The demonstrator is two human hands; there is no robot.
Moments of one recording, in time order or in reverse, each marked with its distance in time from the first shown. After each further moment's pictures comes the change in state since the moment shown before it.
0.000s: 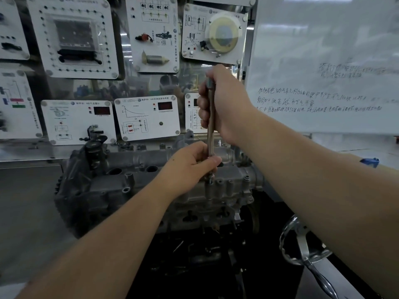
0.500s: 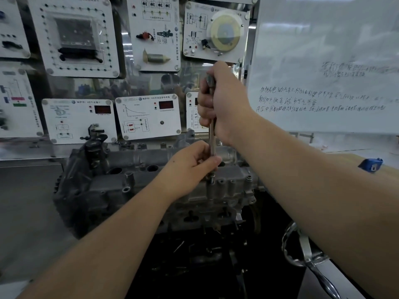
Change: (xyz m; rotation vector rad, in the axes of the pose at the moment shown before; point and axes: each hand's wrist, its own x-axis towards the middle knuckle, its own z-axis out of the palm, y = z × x) left_hand -0.001 -0.003 -0.001 0.111 0.010 0.052; right_hand 0.002 0.006 0.006 0.054 -0.034 -0.053
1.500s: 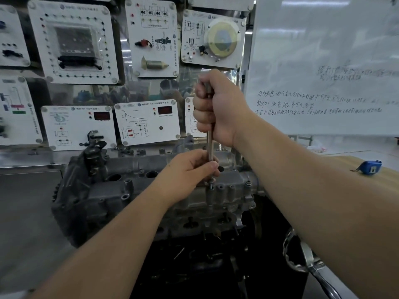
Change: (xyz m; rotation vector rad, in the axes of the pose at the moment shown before) left_hand 0.002 -0.008 -0.003 -0.186 -0.060 -0.033; right_hand 0.006 -0.003 -0.008 0.021 -0.148 0.019
